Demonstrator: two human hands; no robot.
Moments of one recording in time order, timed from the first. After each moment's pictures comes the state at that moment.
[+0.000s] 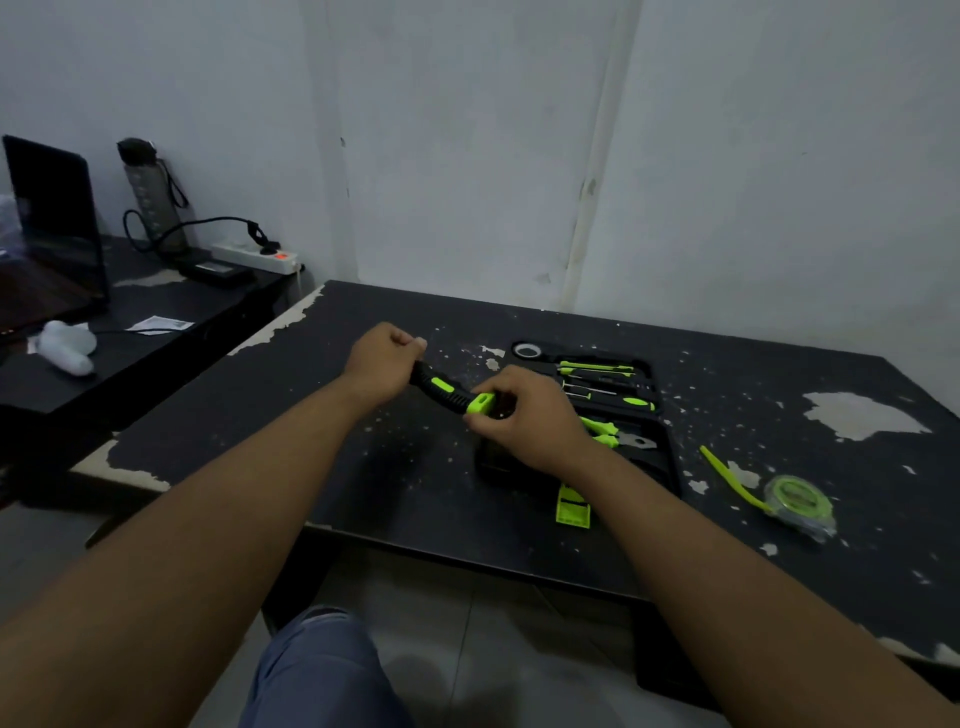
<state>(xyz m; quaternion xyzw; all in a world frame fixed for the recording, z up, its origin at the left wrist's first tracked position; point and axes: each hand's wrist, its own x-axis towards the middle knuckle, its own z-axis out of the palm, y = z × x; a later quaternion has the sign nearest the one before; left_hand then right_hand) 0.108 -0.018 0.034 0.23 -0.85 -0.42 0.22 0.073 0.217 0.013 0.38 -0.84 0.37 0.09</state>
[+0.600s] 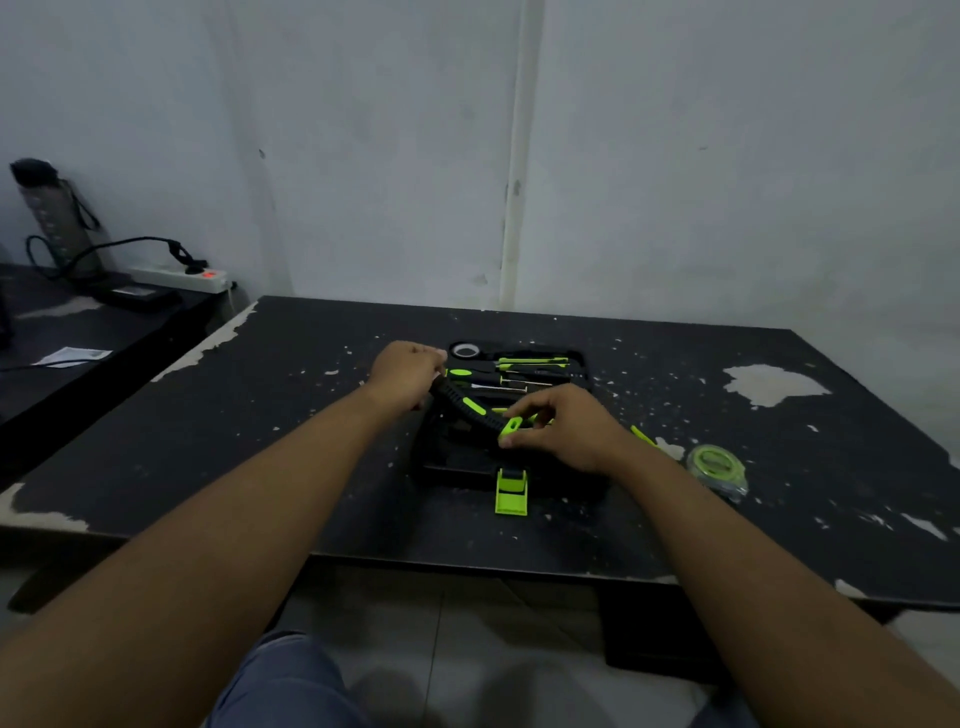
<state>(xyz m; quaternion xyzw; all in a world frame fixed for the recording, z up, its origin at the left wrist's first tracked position) 0.082 0.089 0.046 0.19 -0.82 -0.53 0.13 0.050 0.336 0.018 0.32 -0.88 0.36 -0.03</state>
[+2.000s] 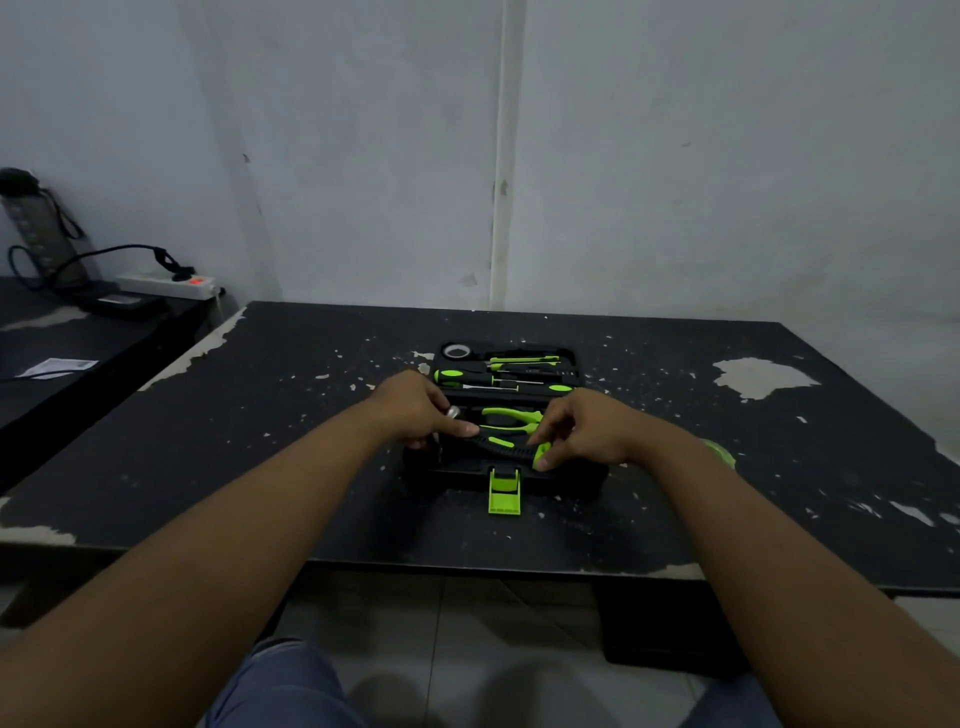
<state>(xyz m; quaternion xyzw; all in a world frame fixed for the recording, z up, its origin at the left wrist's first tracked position) 0.091 0.093 0.032 0.10 -0.94 -0.33 -0.05 0.030 0.373 0.026 0.32 -0.89 0.28 -0.16</state>
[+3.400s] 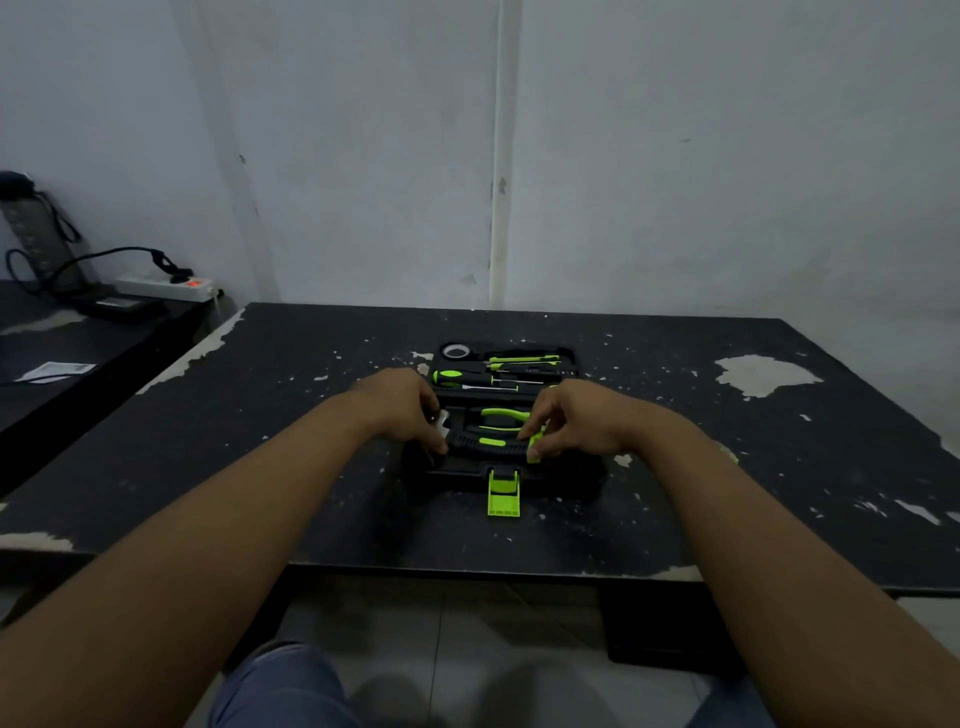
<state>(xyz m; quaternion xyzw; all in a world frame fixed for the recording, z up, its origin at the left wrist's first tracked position) 0.091 0.078 0.046 0.03 -0.99 -0.09 -0.05 0.034 0.363 0.044 0.36 -0.88 0.26 -0.17</state>
